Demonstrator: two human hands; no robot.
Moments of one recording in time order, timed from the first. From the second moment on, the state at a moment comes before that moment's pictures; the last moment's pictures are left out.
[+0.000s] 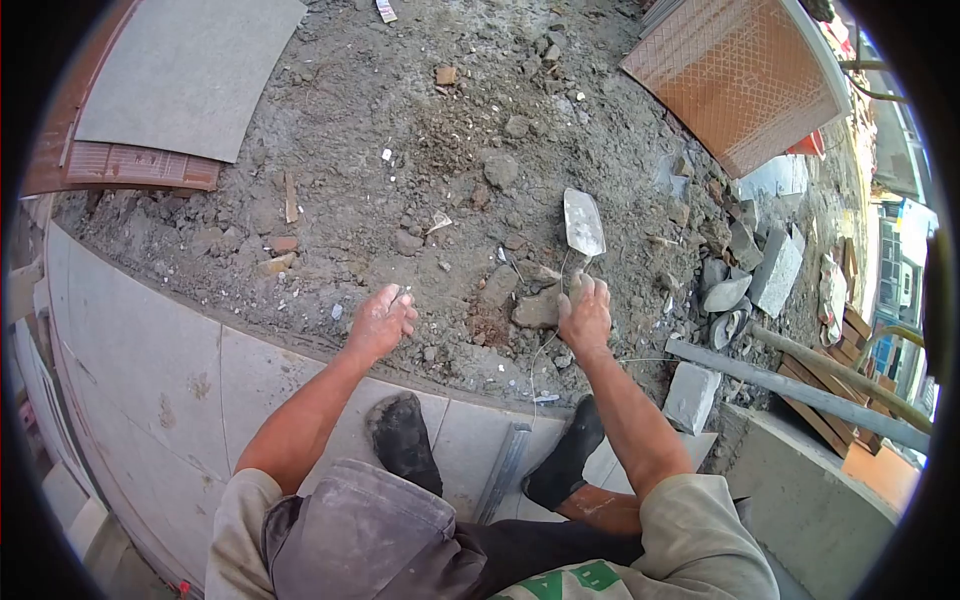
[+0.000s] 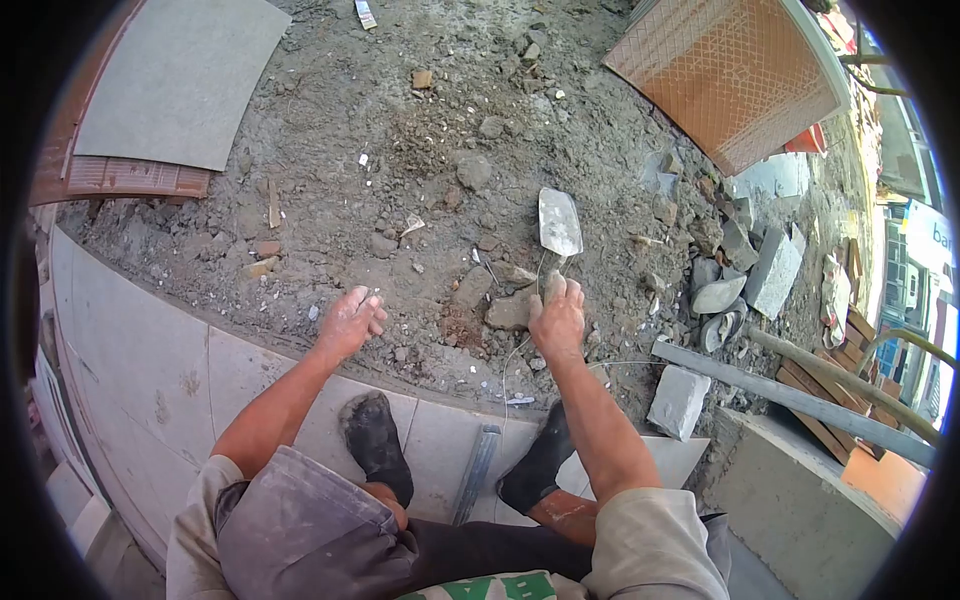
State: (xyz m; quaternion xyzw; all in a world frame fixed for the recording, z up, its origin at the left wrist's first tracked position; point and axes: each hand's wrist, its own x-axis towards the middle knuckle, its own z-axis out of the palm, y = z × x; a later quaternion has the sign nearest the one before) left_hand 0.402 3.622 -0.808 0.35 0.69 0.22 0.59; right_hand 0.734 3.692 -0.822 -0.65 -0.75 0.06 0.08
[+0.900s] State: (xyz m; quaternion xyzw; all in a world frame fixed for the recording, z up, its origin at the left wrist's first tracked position) left_hand 0.422 3.630 -0.813 0.24 0.64 0.13 0.71; right_hand 0.650 3.774 -0.871 -0.58 -0.76 0.26 -0.17
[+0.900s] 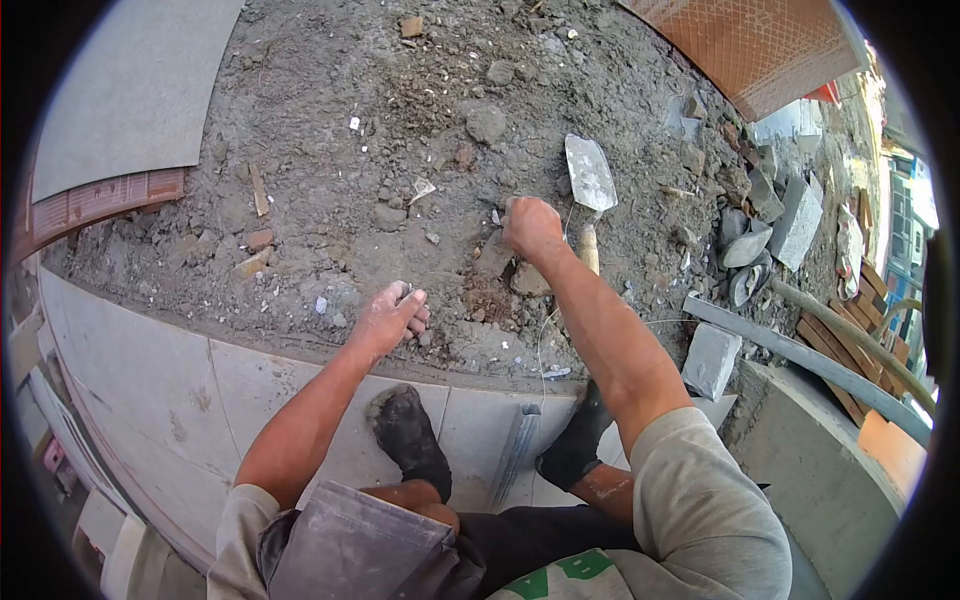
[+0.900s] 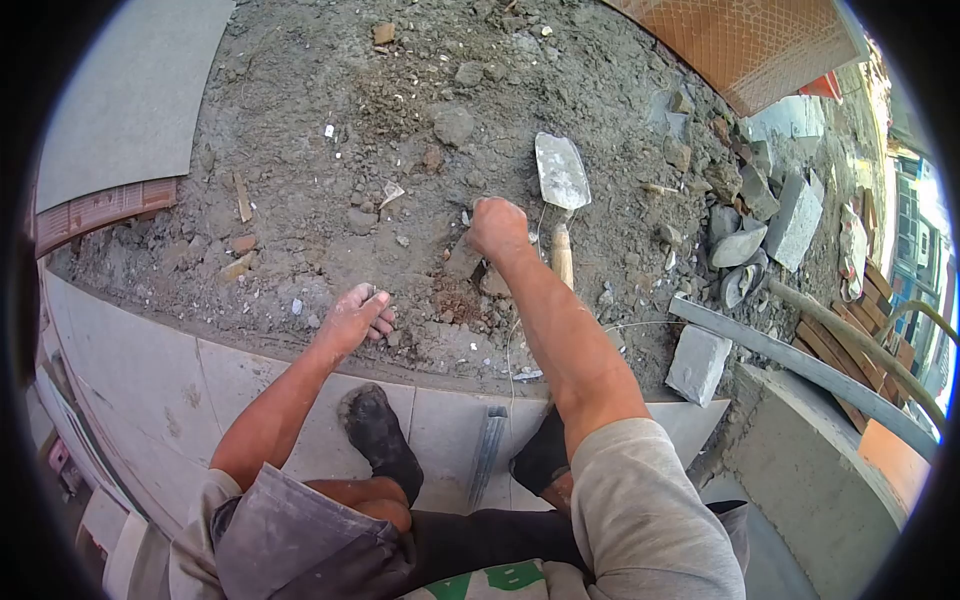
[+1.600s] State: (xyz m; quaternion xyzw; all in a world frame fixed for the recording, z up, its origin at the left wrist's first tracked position) left_hand 0.420 3.631 -0.811 0.25 0.64 0.15 0.72; right_hand 0.646 3.772 -0.868 -0.52 -0.81 0.19 -0.19
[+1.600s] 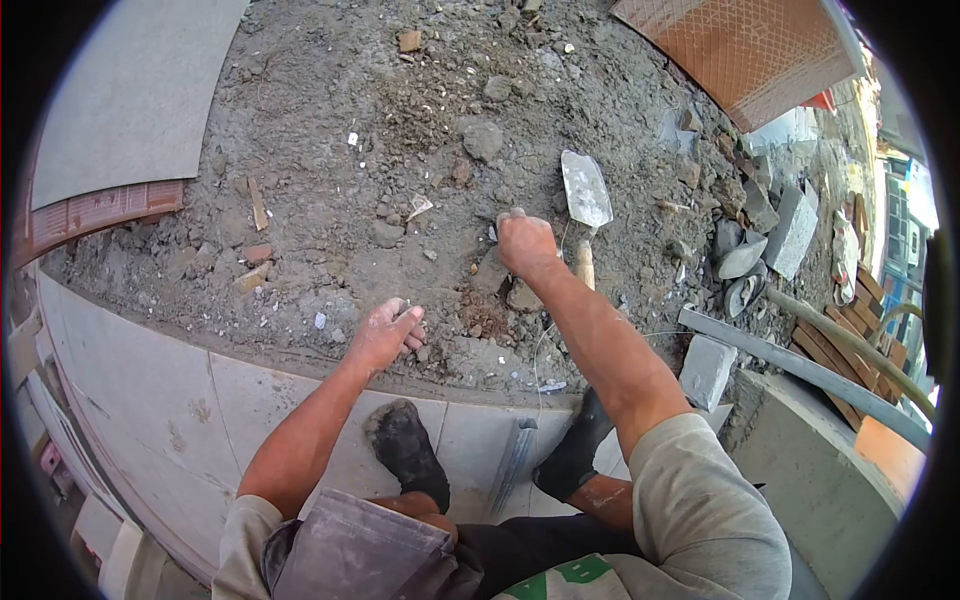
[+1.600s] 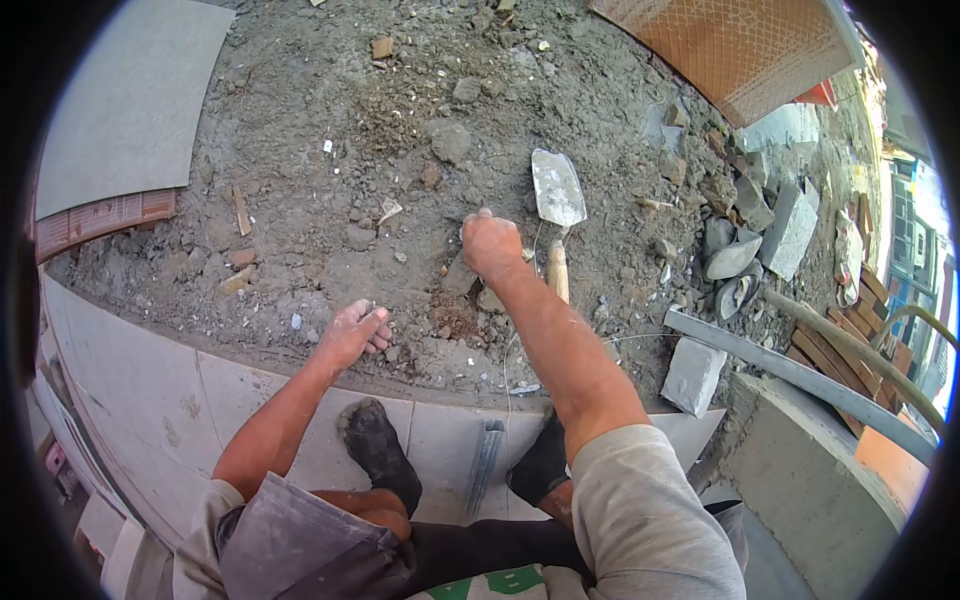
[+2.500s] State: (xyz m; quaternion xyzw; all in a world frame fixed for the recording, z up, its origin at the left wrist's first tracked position) left_hand 0.434 3.645 -0.801 0.16 0.56 0.29 0.76; right_hand 0.614 3.720 -0.813 -0.66 -0.25 0.70 0.11
